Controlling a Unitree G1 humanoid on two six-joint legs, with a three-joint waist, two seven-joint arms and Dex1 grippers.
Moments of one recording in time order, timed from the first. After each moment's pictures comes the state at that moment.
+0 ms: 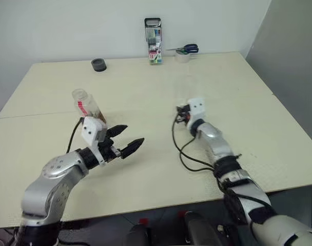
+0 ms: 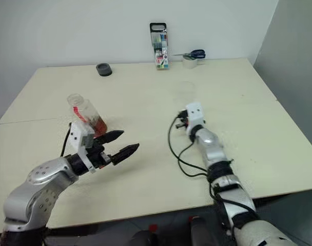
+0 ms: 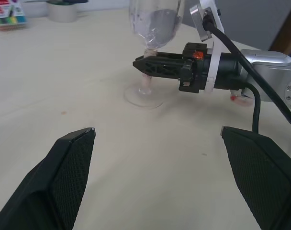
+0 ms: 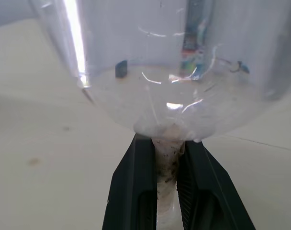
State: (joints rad) left arm -0.02 0.58 0.25 -0.52 -0.61 0.63 -0.59; right arm -0.92 0.05 0.02 0.90 0.06 -0.08 0.34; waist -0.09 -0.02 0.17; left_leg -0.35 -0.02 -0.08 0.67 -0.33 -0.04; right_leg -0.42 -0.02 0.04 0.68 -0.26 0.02
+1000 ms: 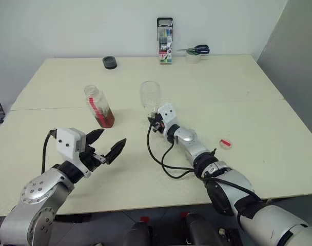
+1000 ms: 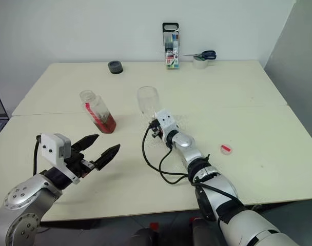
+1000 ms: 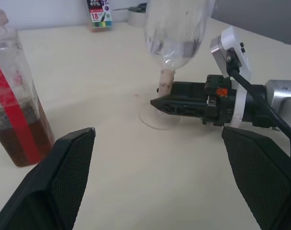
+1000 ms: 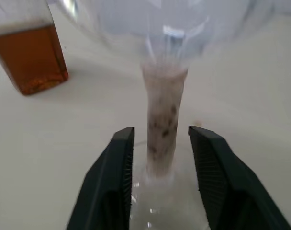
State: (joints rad) left arm 0.12 0.55 0.36 -0.60 -0.63 0.60 -0.49; right arm -0.98 0.13 0.06 1.22 -0.04 -0.28 0.35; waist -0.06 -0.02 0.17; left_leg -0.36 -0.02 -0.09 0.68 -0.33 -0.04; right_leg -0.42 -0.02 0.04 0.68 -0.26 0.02
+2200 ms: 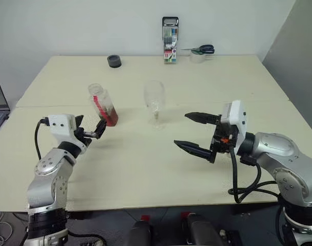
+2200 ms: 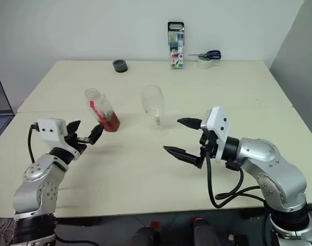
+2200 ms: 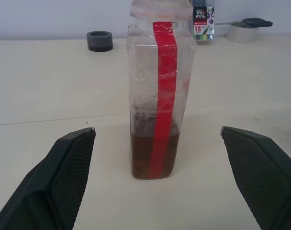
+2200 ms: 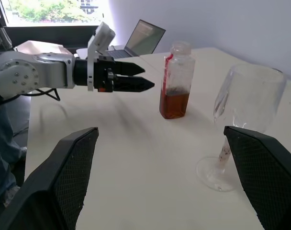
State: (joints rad) left arm -0.21 0.47 0.34 -0.08 -0.41 0.37 -0.39; right arm -0.40 -0.54 -0.01 -0.68 0.64 0.80 0.70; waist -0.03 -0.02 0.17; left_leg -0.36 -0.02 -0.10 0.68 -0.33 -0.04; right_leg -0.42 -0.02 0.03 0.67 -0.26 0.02
